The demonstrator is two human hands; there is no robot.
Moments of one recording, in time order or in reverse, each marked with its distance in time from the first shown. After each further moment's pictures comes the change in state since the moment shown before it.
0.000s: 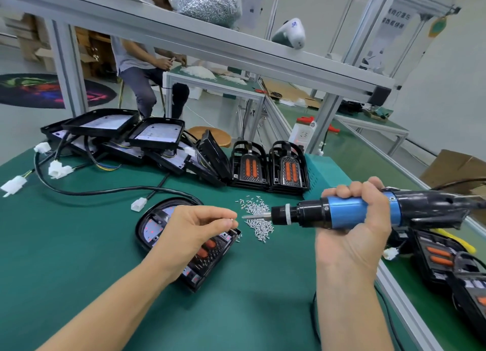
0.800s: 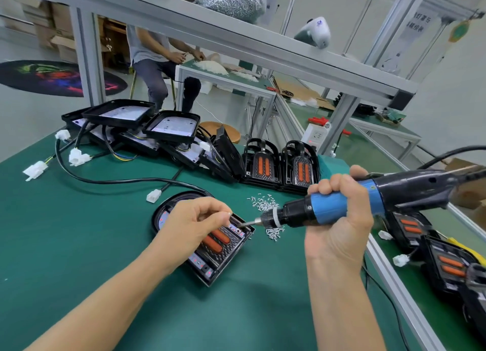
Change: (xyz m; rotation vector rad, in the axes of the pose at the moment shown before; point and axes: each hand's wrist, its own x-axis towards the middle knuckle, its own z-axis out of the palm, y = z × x) left_hand -0.006 -0.004 -0.025 0.138 0.019 0.061; right_hand -0.009 0.032 0.008 -0.218 -0.184 -0.010
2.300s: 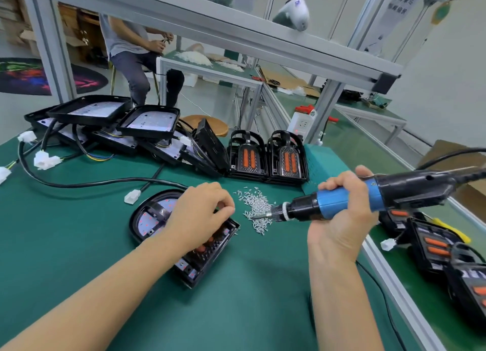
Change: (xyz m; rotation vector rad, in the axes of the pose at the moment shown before) left_hand 0.044 -0.001 0.028 0.836 -0.054 0.336; right_hand 0.027 0.000 -0.035 -0.099 0.225 -0.159
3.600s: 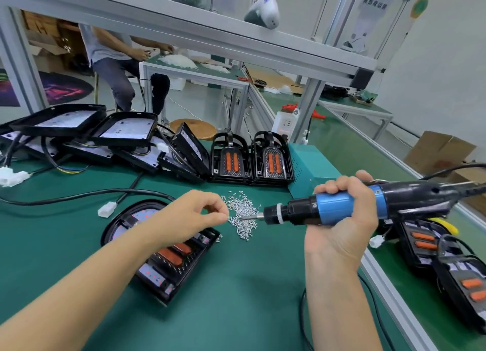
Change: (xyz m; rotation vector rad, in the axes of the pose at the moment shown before) left_hand 0.024 0.011 -0.005 -0.354 -0.337 -0.095; right_hand 0.010 -0.022 -0.006 0.196 0.022 0.102
